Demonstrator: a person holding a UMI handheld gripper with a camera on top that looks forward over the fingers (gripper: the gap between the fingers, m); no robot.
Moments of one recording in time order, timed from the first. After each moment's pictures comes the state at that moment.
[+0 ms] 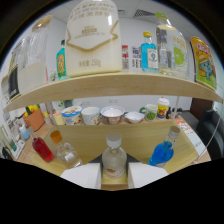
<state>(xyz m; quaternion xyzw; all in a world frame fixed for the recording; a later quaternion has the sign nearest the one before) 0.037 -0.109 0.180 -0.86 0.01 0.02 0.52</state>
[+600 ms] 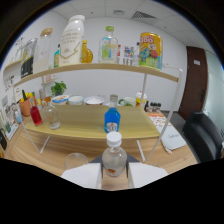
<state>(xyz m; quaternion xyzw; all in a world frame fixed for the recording) 0.129 -0.225 0.169 -0.86 0.01 -0.05 0.50</state>
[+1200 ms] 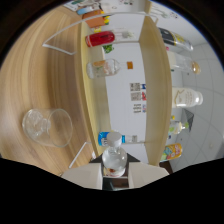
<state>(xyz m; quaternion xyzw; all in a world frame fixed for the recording) 0.132 -0.199 0.213 -0.63 -0.44 -0.51 0.39</state>
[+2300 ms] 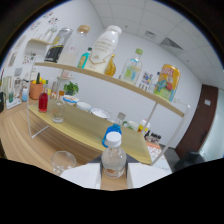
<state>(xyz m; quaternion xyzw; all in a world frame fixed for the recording) 0.137 -0.206 0.198 -0.79 -0.15 -0.12 0.58</state>
